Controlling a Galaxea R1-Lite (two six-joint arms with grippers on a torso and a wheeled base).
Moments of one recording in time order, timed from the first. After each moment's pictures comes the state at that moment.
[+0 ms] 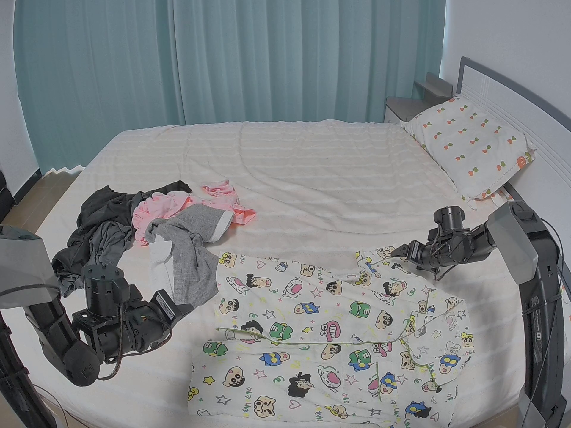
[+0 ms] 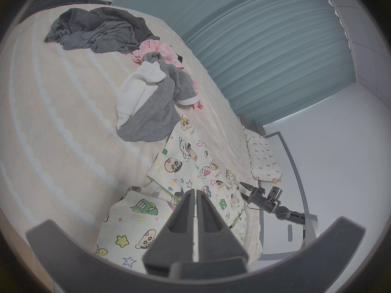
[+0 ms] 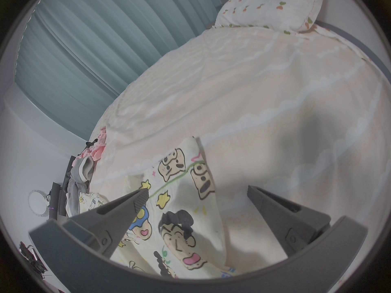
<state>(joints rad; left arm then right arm) -0.26 1.97 -0.23 -1.23 -0.20 -0.98 0.02 2.67 -1.68 -0.19 0.28 0.42</state>
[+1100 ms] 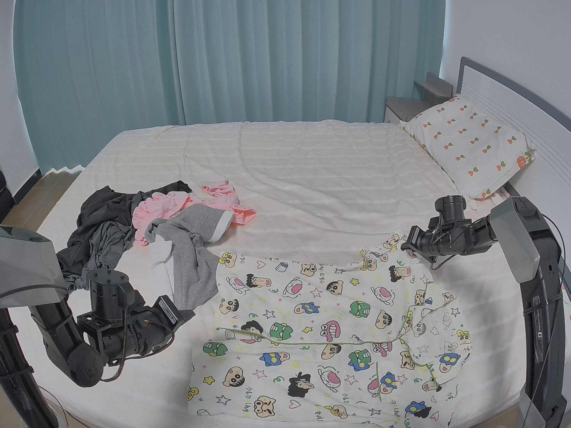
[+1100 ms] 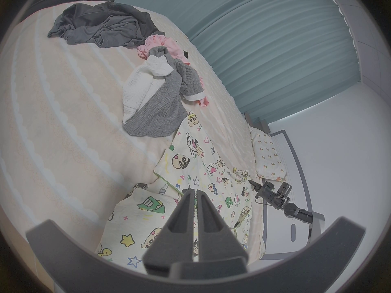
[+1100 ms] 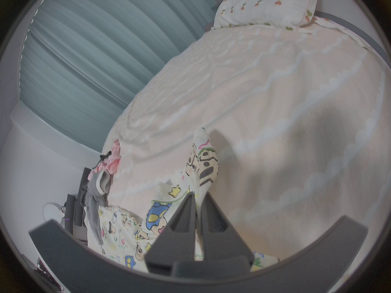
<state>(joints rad) -0.26 2.01 -0.23 -1.23 -0.19 -0.98 0.01 2.65 -1.75 -0.21 0.31 0.54</state>
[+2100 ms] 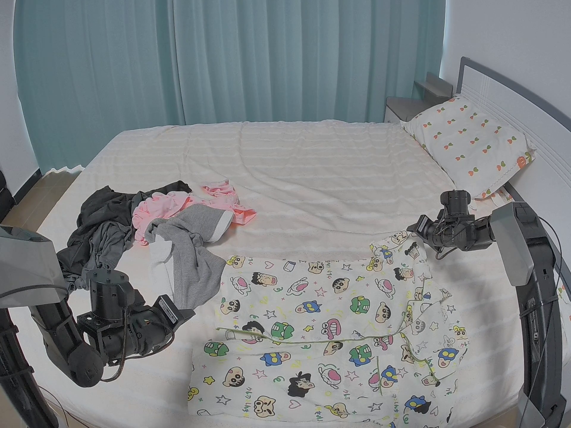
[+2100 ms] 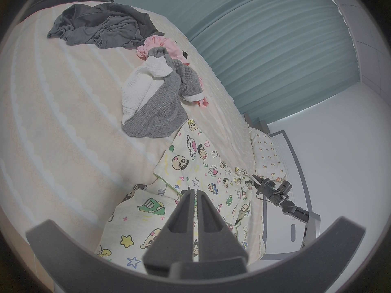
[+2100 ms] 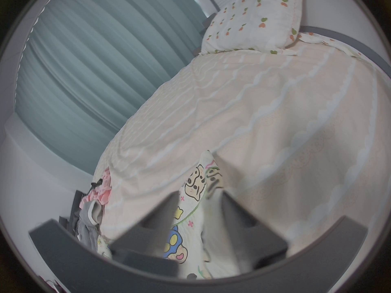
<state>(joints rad) -0.26 2.01 -0.23 -1.24 -0.19 -0.98 -0.02 2.72 -1.90 -0.22 0.19 0.63</state>
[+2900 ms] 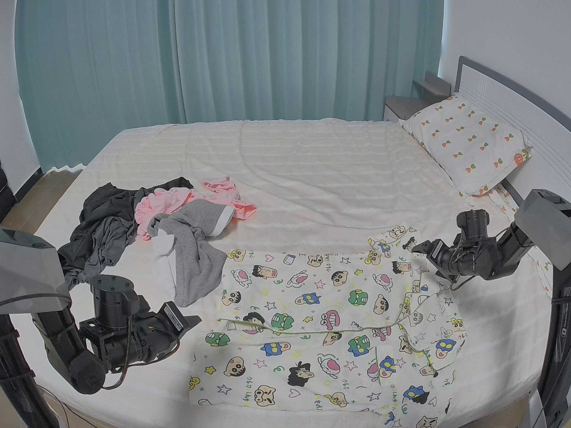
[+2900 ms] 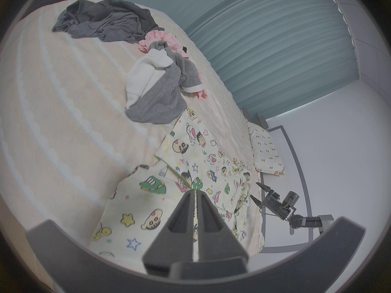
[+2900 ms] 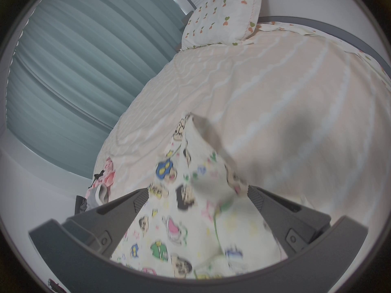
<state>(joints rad) -0.32 2.01 -0.20 -1.26 -0.18 -1.00 0.02 2.34 -1.05 -0.60 0.15 0.71</state>
